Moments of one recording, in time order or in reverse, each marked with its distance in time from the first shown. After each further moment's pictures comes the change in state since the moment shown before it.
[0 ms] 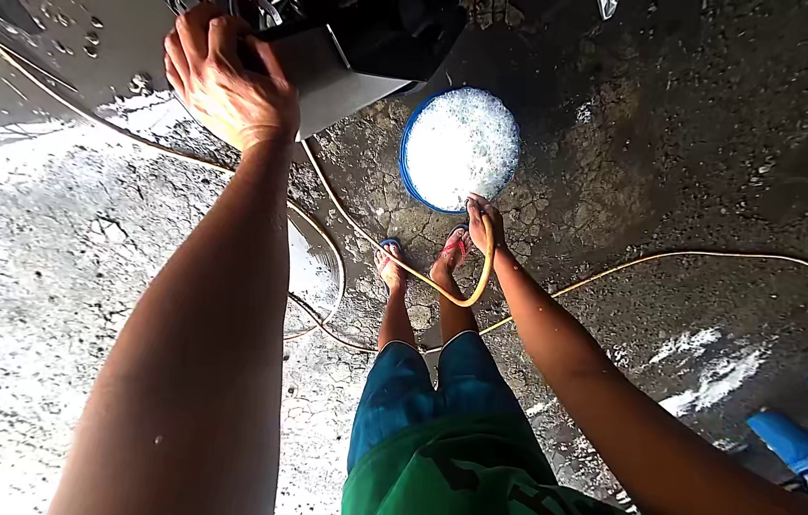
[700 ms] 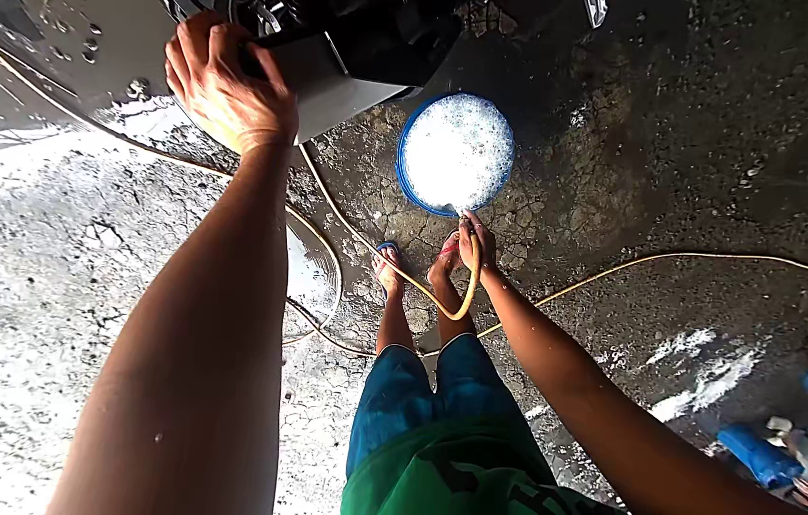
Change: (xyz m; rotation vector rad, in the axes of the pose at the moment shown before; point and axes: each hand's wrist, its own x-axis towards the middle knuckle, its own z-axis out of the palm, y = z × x) left_hand 0.000 0.000 -0.003 -0.004 -0.023 -0.005; right_hand -0.036 0.010 0.018 -0.192 0.045 0.044
